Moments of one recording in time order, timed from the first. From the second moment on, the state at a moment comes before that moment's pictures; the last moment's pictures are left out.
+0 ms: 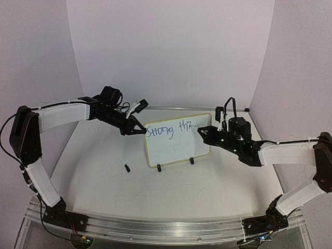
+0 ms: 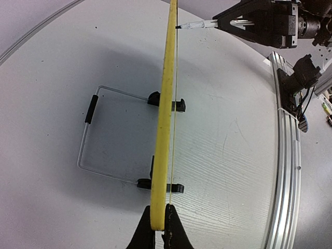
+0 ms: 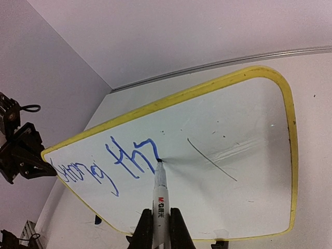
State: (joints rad) left arm -0.53 1.72 1.36 -0.46 0.70 0.32; right arm 0.65 1.42 0.70 0.44 0.01 0.59
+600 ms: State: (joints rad) left arm -0.53 1.72 1.36 -0.46 0.70 0.32; right arm 0.65 1.35 0.64 0.47 0.05 0.60
